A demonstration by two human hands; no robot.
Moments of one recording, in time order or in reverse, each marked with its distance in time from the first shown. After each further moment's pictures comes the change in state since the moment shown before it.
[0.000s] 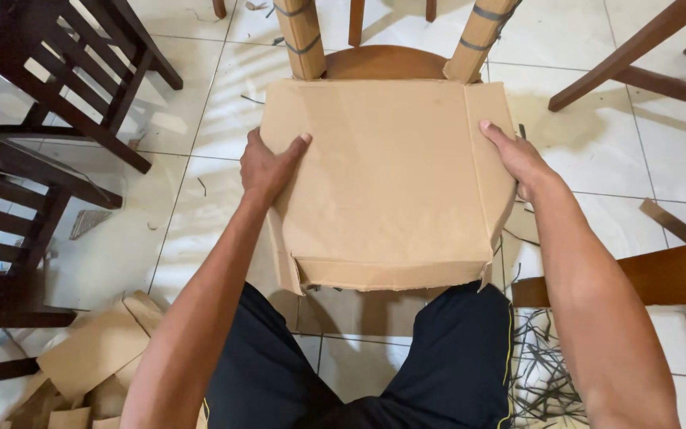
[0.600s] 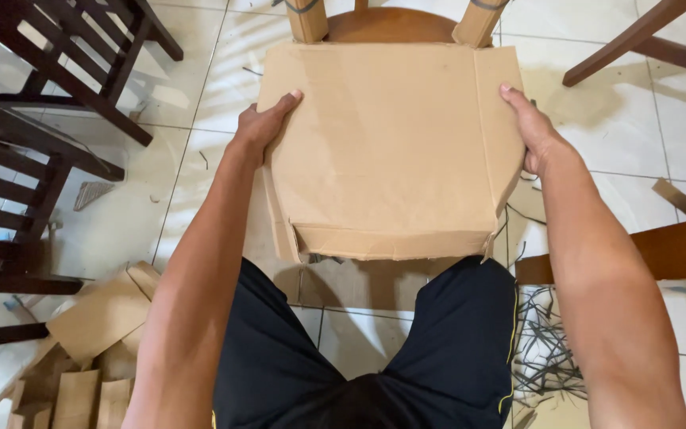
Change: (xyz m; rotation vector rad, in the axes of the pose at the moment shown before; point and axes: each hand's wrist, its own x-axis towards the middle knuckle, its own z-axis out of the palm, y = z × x) left_hand 0.020 0.004 -0.008 -0.409 -0.124 -0.308; right_hand 0.018 0.018 -0.015 0.157 -0.136 0.053
